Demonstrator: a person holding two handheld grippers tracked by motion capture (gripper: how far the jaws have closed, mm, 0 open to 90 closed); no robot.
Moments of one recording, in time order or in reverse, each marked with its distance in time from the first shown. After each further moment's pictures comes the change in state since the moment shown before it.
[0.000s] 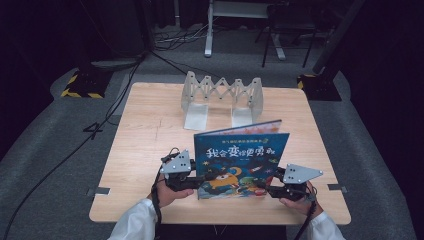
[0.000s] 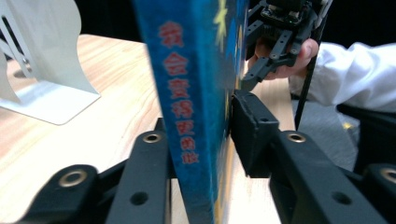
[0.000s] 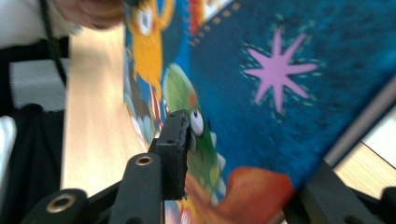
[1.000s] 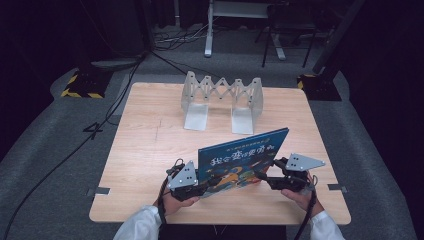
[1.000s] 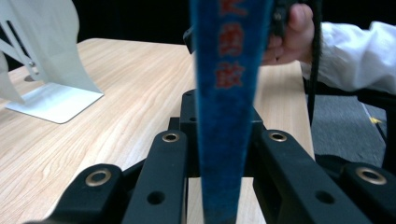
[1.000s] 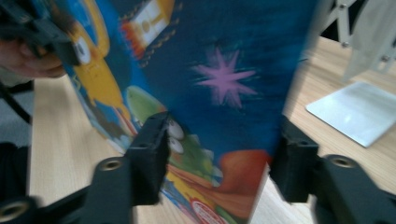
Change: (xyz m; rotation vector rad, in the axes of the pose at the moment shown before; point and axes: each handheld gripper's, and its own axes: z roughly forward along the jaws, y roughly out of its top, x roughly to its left) left arm -0.014 -0.021 0.014 -0.021 0.061 0.031; right arm -0.021 0.004 0.006 -0.023 -0.078 0.137
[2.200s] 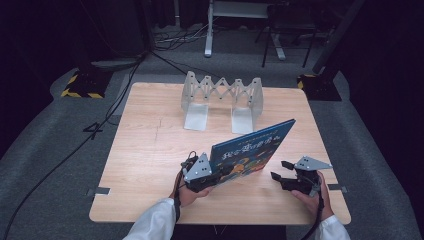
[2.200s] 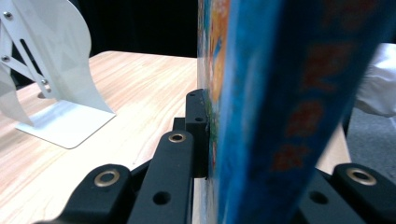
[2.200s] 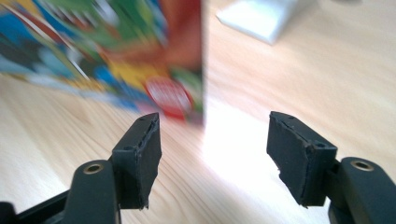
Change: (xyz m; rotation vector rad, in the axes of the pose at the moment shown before) left arm 0.008 0.016 0.039 -0.019 0.067 0.019; right arm -0.029 -0.046 -0.025 0.223 -0.269 0.184
